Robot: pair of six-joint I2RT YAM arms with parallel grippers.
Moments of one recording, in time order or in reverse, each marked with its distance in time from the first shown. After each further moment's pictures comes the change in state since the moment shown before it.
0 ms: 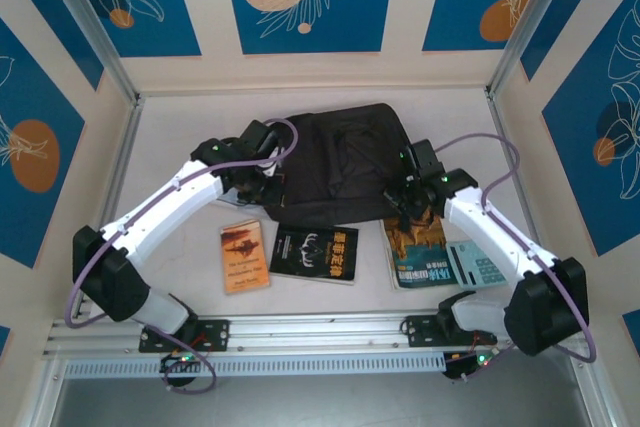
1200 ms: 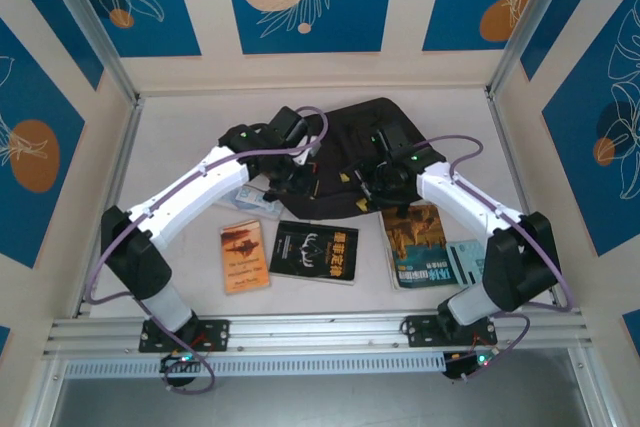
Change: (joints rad) left arm -0.091 0.164 0.211 0.017 0.110 -0.034; right arm 0.101 0.232 0.146 0.114 -0.268 0.382
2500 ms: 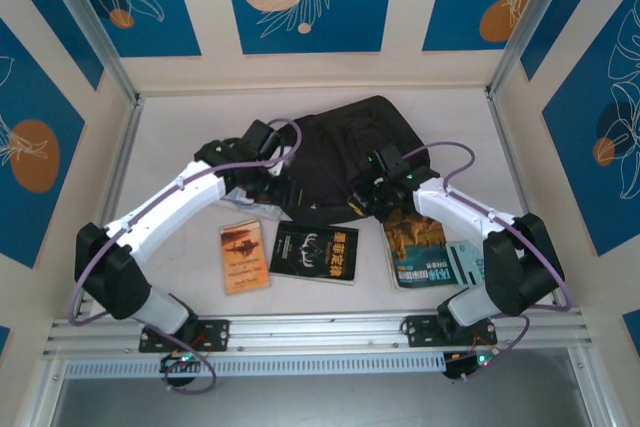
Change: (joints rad) left arm 0.081 -0.102 -0.150 0.063 -0.001 0.061; right arm 0.051 -0.031 -0.176 0.122 0.075 -0.205
